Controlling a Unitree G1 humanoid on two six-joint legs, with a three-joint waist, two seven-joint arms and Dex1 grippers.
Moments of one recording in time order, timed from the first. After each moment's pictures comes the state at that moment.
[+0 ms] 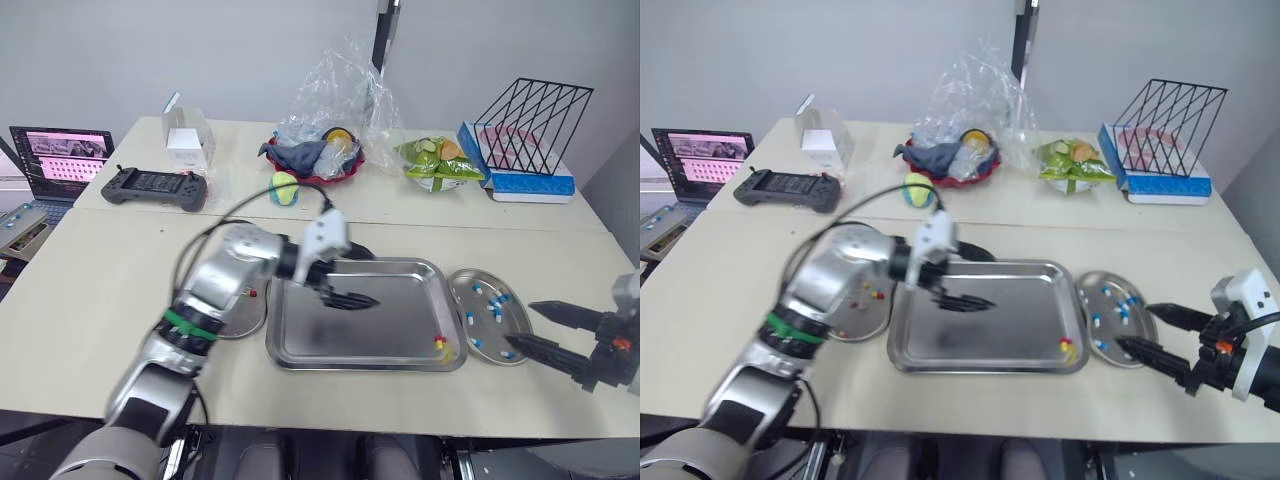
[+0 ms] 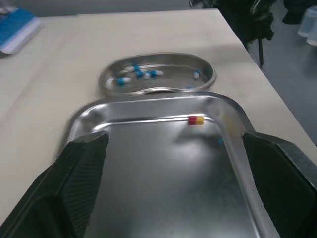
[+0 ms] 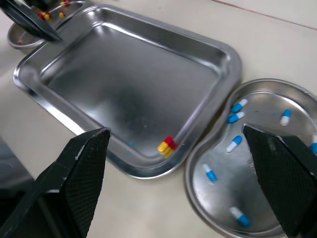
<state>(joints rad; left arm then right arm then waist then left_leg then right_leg) -0.80 0.31 -0.43 0.16 -0.23 0.36 -1.17 0.34 -0.91 -0.84 -0.61 0.87 0.95 0.95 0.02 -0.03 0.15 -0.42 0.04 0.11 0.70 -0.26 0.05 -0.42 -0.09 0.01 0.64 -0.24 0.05</state>
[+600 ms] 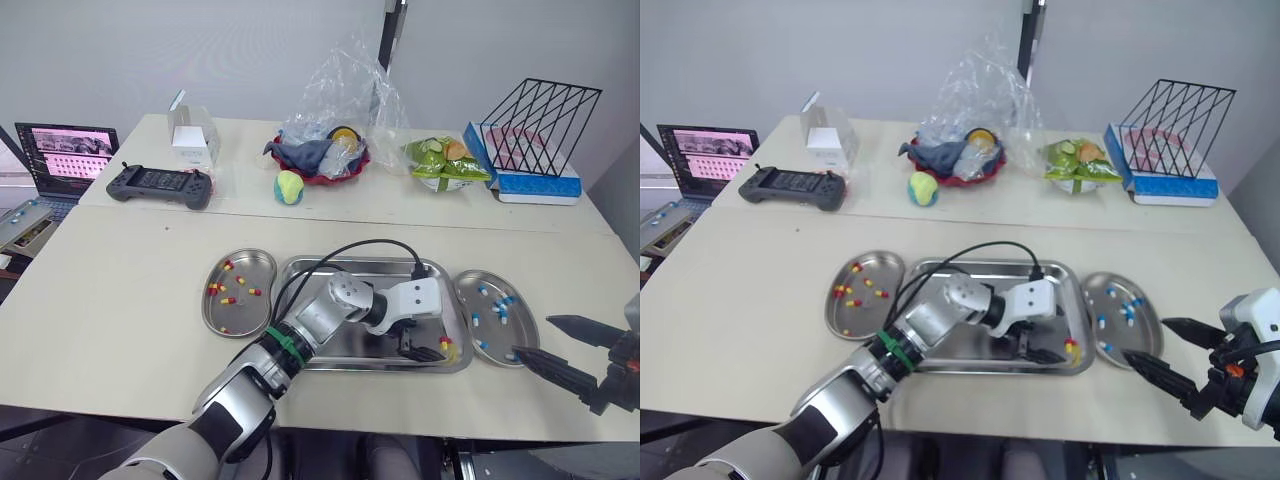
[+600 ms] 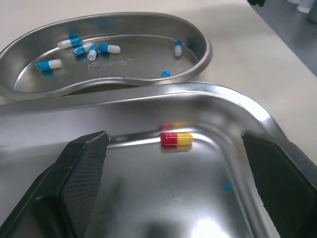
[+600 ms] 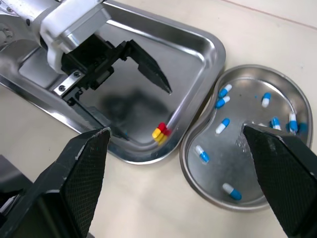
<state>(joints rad) -0.83 -0.07 -0.58 0.57 0.02 0.17 -0.98 0.49 -0.87 -0.98 -0.73 0.93 0.98 0.82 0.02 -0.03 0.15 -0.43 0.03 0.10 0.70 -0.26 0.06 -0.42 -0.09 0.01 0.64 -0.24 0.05</state>
